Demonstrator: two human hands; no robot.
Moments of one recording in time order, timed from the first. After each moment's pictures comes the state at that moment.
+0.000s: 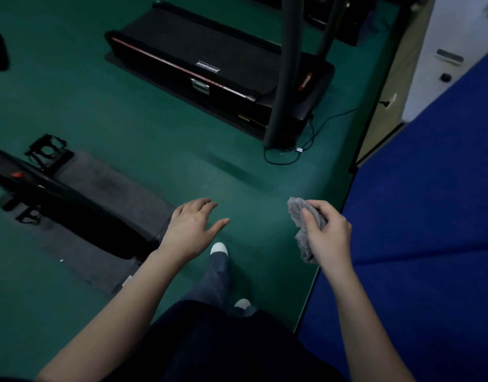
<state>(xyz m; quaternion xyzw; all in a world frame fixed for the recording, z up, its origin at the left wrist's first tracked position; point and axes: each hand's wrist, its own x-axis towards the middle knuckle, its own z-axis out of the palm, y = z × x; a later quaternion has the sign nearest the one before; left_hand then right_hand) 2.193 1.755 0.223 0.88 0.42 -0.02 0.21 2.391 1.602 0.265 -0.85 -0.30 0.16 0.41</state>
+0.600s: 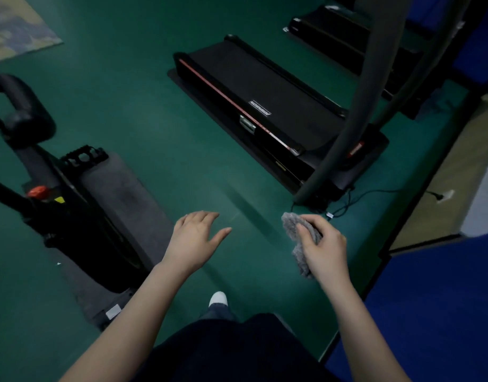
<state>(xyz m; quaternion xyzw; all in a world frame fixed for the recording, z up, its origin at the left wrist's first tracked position) 2.234 1.948 0.222 0.80 0.55 0.02 0.23 2.456 1.860 0.274 -0.78 -0.45 0.22 0.37</state>
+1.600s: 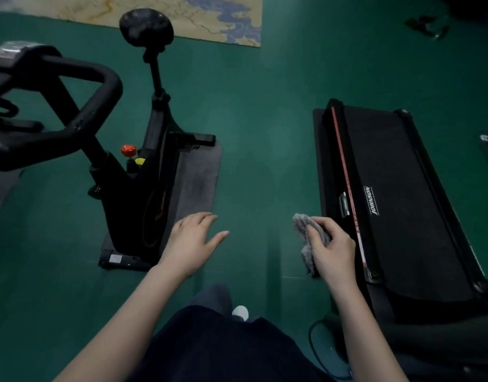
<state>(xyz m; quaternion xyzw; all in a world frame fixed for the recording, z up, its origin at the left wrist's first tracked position) 2.305 2.114 0.231 0.52 0.82 0.11 0.20 2.538 2.233 0.265 -0.54 -0.71 0.36 0.28</state>
